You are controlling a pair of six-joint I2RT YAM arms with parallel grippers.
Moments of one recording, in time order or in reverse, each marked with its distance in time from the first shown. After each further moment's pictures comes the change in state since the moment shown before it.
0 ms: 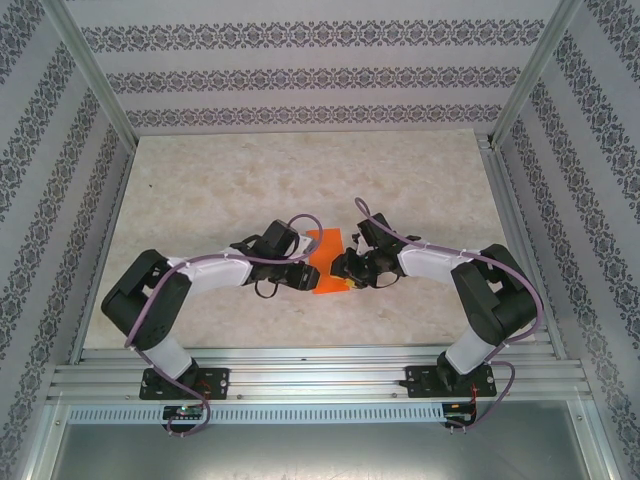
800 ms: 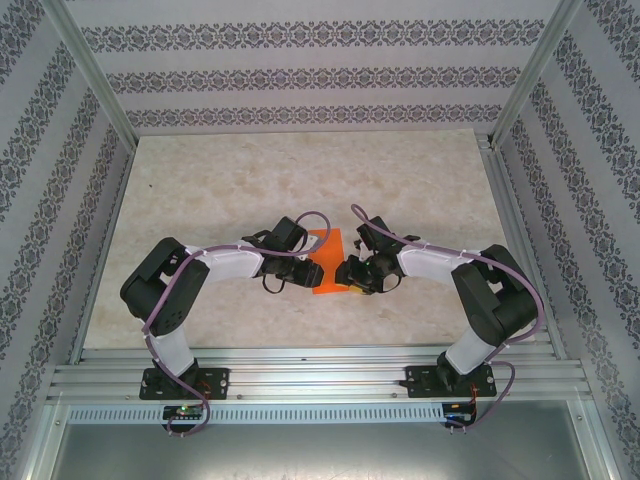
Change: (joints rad) left arm 0.000 0.155 0.106 -0.037 0.029 -0.034; right arm 0.016 -0.003 0.008 -0.141 0.076 -0.111
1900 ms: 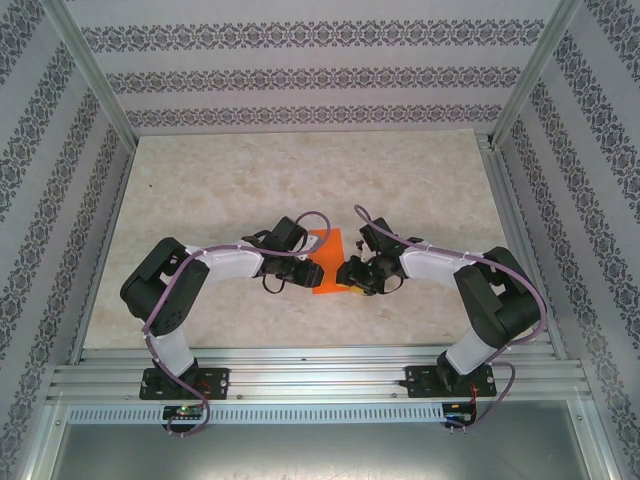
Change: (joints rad) left arm 0.000 0.000 0.000 0.000 0.003 0.000; right arm -0.013 -0.019 -0.022 0.016 -0.010 0.011
